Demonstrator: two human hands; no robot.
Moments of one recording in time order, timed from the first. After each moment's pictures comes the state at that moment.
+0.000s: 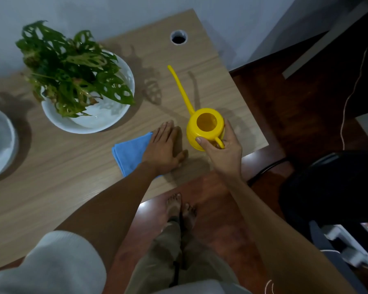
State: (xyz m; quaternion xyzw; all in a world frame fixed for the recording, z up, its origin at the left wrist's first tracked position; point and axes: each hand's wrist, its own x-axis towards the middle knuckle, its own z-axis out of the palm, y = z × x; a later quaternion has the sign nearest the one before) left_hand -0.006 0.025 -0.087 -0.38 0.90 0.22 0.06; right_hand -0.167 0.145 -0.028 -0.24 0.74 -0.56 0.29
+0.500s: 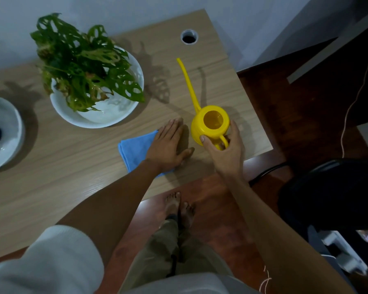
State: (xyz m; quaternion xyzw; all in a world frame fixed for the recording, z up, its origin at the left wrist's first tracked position) left_hand 0.002 0.022 -0.078 -0.37 0.90 0.24 0.02; right_hand -0.158 0.142 -0.026 -0.27 0.81 -0.47 0.23
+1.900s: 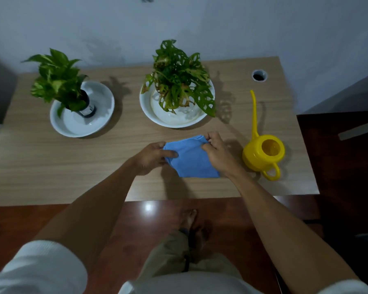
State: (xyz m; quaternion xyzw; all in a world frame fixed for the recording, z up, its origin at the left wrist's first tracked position) left_hand 0.184 -0.004 -0.009 -0.55 0.41 0.71 -0.13; right_hand -0.051 0.045 0.000 -0.47 0.64 -0.31 0.52
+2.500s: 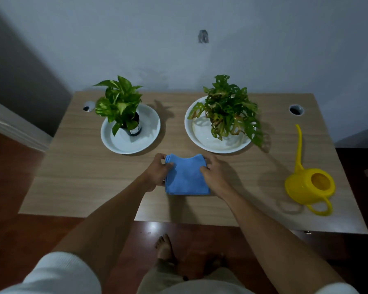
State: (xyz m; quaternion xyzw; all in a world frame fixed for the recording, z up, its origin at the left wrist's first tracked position) left_hand 0.313 -0.019 0.014 -0.66 0.38 0.62 -0.19; right_hand 0.106 0.005 -0.008 -0.43 0.67 -0.32 0.51
